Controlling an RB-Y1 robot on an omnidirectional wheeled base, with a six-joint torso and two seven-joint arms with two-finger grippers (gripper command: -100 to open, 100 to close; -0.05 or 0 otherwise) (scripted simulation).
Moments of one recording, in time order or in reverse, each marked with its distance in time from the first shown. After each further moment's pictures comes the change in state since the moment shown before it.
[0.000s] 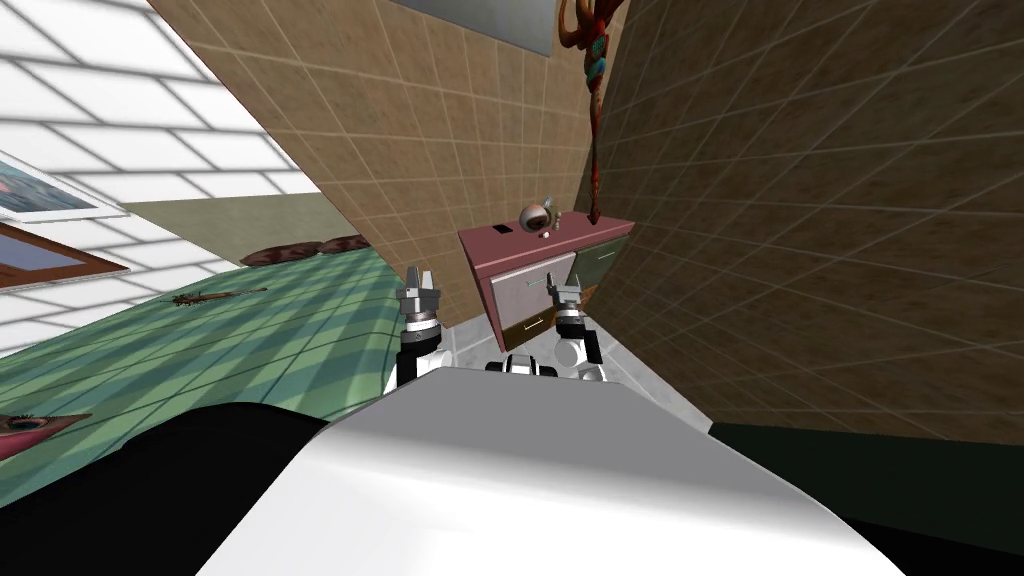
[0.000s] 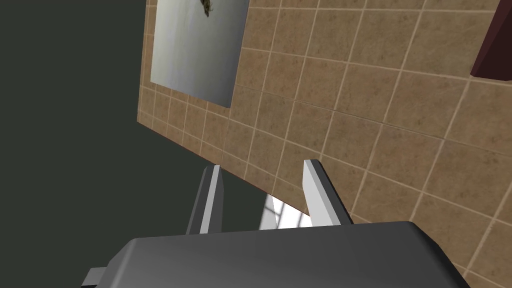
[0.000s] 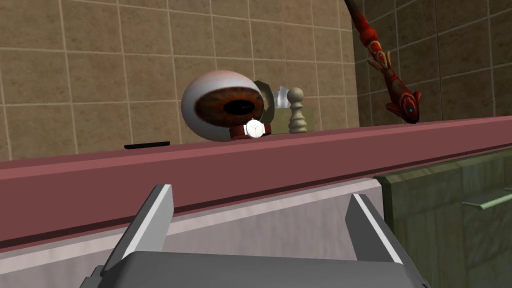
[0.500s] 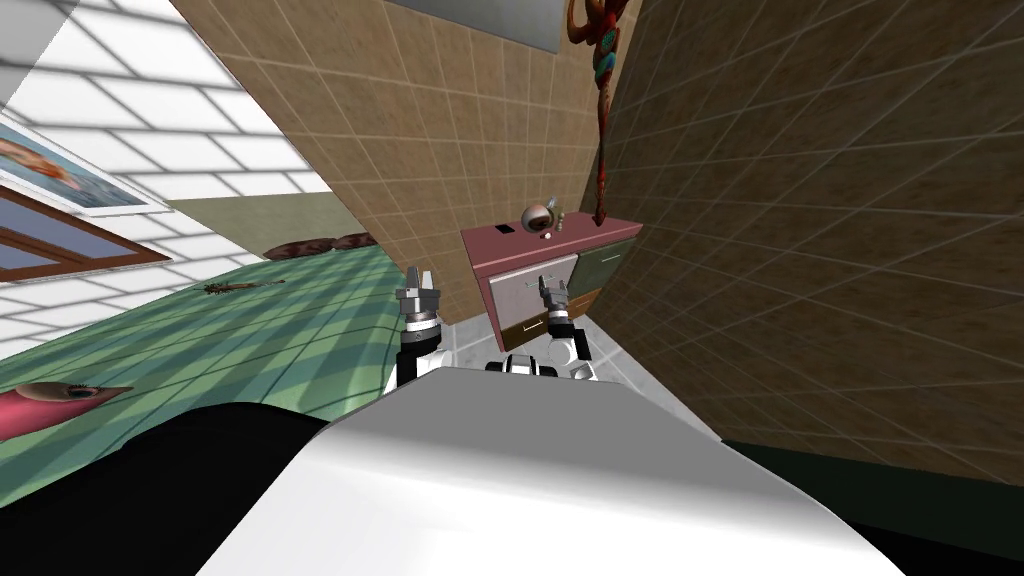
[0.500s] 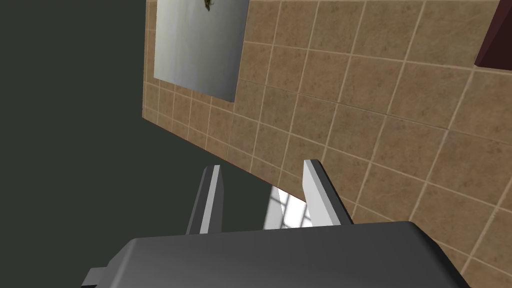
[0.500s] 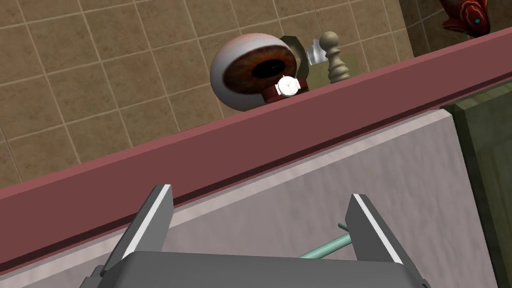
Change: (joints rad) left arm 0.000 0.000 0.000 0.000 0.000 0.000 0.000; right arm -0.049 -0.002 0.077 0.085 -0.123 -0.020 -0.132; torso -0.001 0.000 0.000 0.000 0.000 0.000
